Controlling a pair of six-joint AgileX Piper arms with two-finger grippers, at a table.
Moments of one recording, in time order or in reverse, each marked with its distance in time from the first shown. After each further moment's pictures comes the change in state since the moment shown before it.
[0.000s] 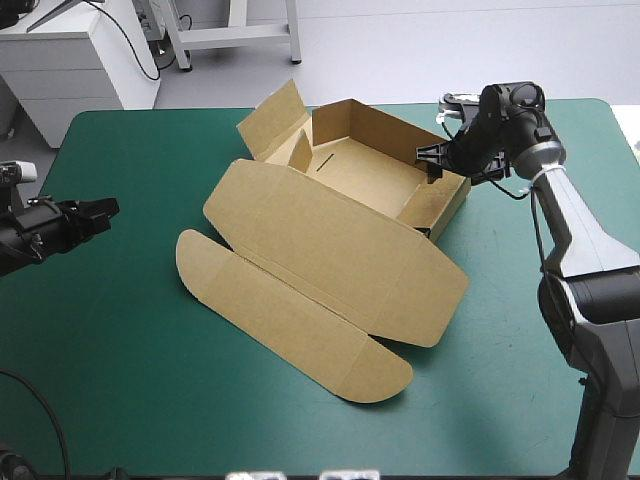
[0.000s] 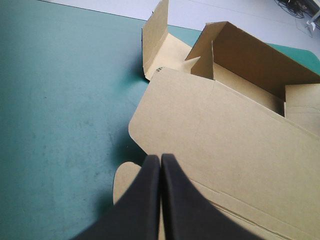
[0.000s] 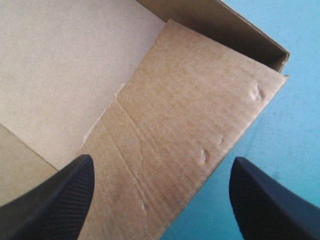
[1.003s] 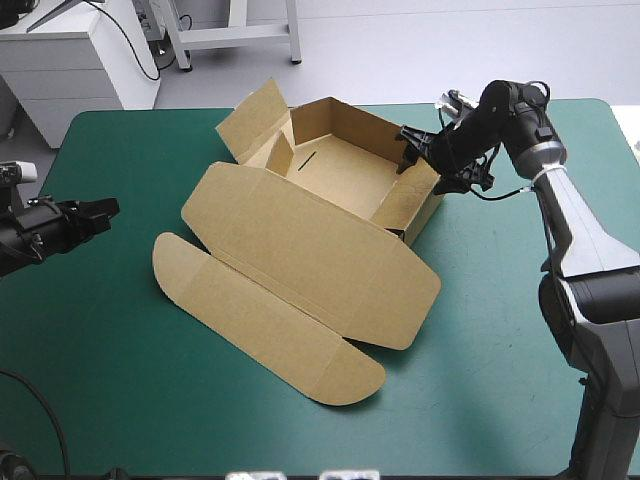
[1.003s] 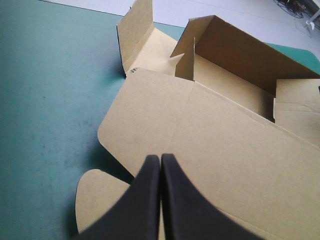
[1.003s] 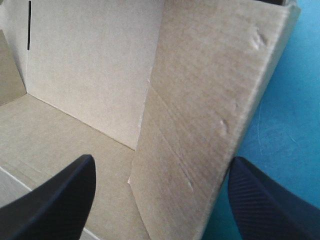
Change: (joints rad) left arm 0.000 0.000 0.000 0.000 0.003 0.000; right arm -0.003 0.000 -0.001 0.282 0.000 0.315
